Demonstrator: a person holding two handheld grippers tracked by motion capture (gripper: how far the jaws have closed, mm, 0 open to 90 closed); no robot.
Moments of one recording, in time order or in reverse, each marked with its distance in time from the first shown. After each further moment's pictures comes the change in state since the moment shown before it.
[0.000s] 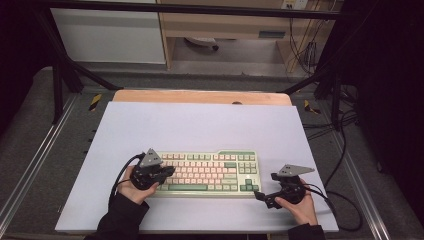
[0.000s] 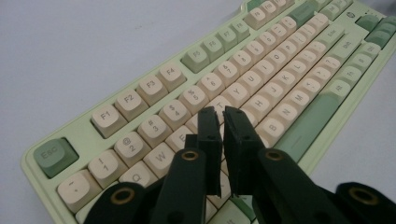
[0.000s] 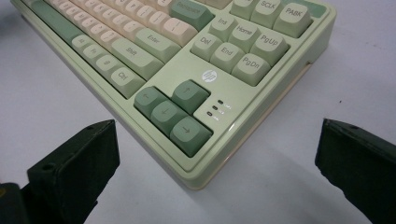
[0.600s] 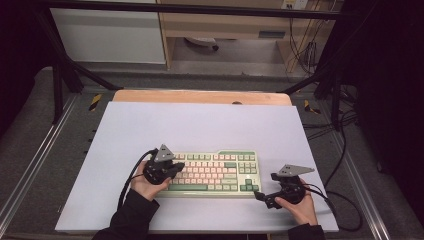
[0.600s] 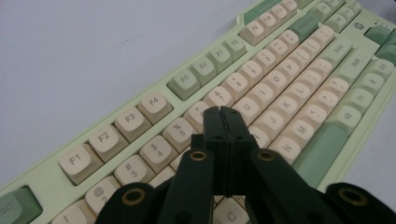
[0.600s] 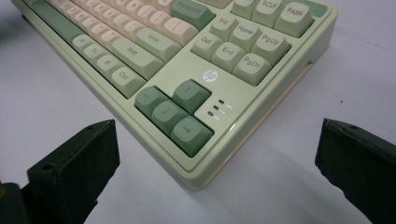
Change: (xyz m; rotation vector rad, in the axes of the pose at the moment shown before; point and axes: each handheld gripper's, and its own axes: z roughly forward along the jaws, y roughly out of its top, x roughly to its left) left arm -0.008 0.017 0.028 0.004 0.006 0.005; right arm 0.000 0.000 0.000 0.000 0.000 0.000
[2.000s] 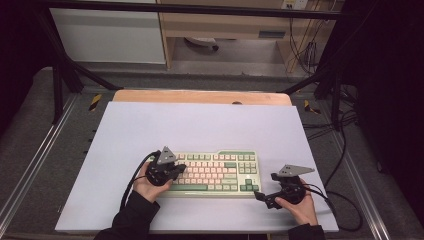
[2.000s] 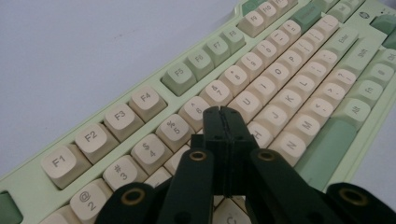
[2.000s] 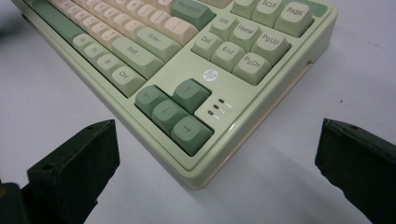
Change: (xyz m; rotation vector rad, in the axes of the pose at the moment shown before) left arm -0.002 -0.006 0.004 0.001 -0.004 0.023; right arm 0.000 0.000 0.000 0.002 0.002 -0.003
